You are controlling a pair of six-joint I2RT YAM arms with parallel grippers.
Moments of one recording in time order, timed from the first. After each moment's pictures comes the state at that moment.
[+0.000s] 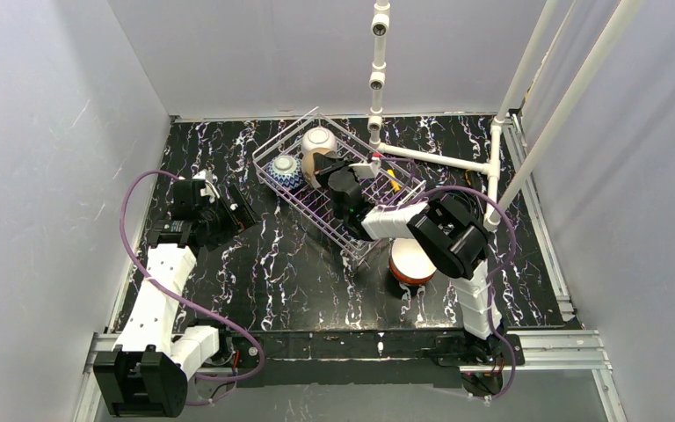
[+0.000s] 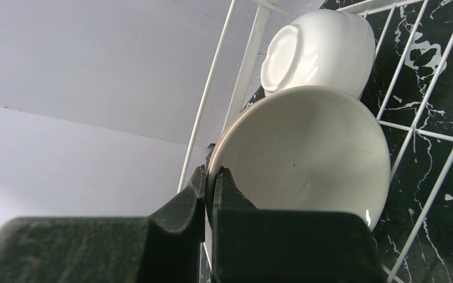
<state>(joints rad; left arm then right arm) -0.01 0.99 0.86 -0.73 0.22 -0.53 0.86 2.09 1.24 0.80 0.66 1.23</state>
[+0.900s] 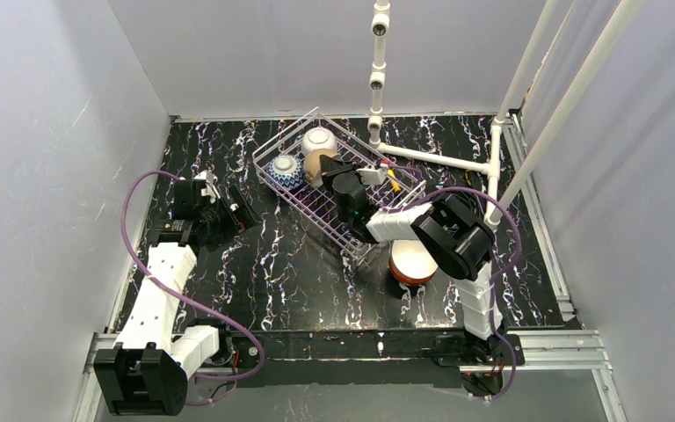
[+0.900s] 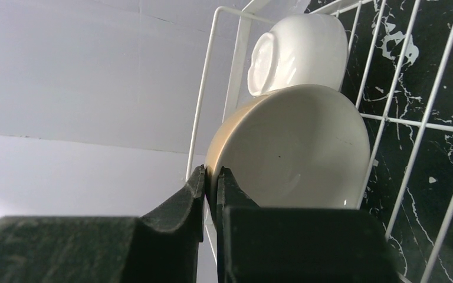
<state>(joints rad) -0.01 1.00 0.86 -0.73 0.22 -0.53 0.85 2.07 1.17 0.83 0.69 1.36</state>
